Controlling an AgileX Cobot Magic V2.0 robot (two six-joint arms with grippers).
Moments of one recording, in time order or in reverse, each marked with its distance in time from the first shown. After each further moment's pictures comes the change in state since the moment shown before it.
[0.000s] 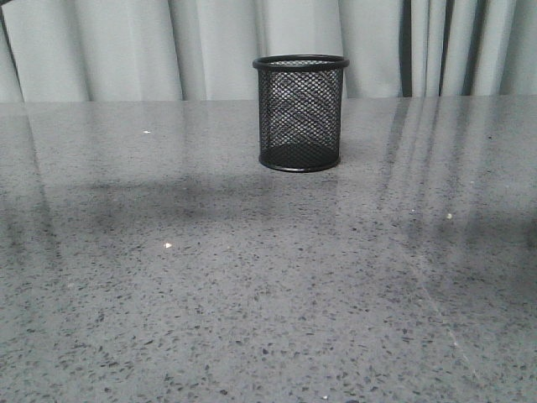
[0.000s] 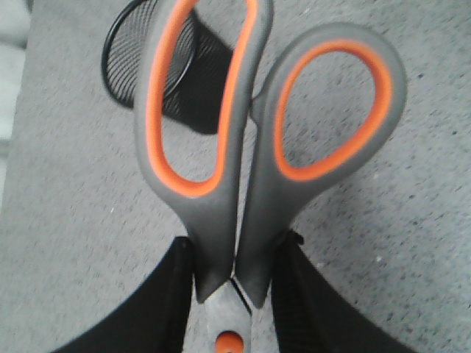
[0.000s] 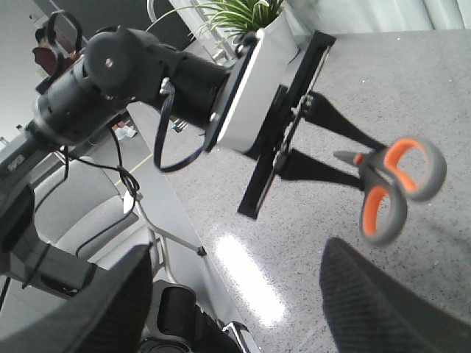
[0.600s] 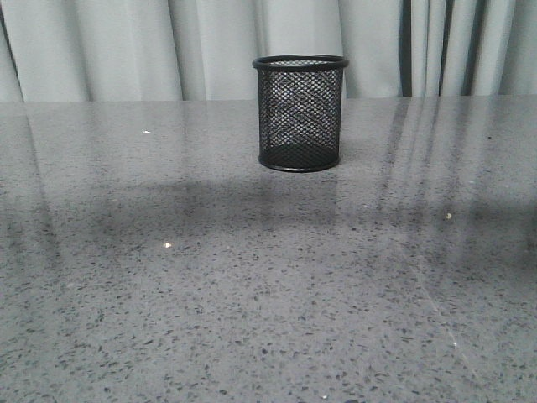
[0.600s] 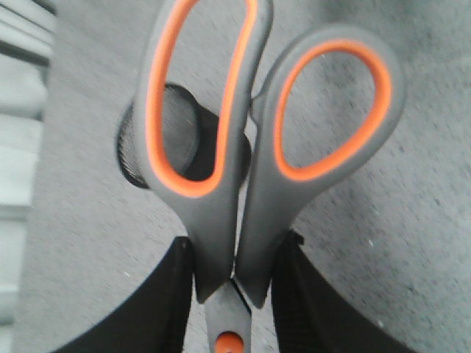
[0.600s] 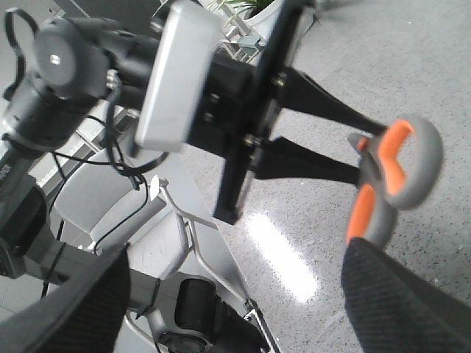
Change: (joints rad) left arm -0.055 -0.002 -0.084 -0.072 0.003 0.000; right arm 0.000 0.111 -0.022 0.040 0.049 -0.004
